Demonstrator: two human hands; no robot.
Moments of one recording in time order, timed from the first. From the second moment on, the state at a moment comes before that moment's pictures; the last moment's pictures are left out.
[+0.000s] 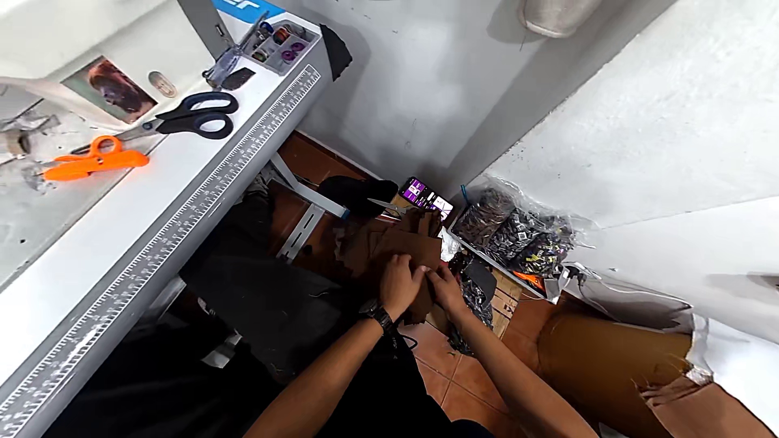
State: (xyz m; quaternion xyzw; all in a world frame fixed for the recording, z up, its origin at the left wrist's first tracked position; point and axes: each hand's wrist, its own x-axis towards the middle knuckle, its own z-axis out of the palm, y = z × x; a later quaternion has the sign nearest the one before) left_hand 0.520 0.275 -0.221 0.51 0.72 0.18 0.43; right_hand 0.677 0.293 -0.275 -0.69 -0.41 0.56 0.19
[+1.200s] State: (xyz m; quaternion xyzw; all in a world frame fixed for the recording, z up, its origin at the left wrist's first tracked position) left_hand 0.376 0.132 -0.032 0.39 0.65 0.49 0.43; right_hand 0.547 0.209 -0.089 -0.16 -0.35 0.89 0.25
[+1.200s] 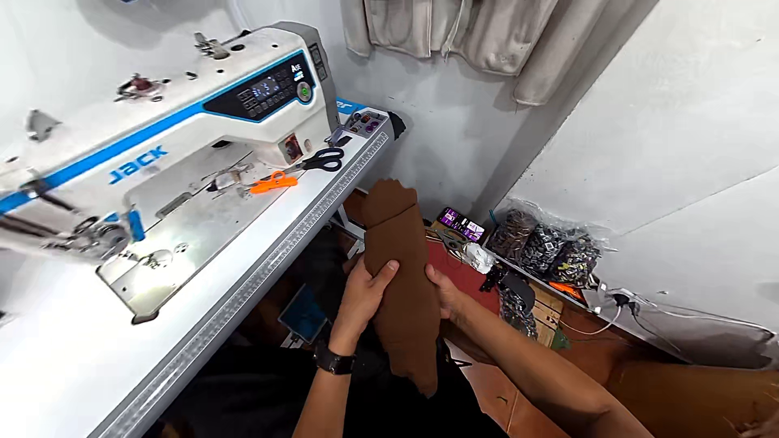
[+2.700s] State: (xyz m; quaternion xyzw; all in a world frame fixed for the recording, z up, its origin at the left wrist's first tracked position) left_hand 0.574 -0.088 -0.090 0.33 0.63 0.50 0.50; right_hand 0.743 -0.073 -0.112 -0.51 -0.46 0.65 0.34
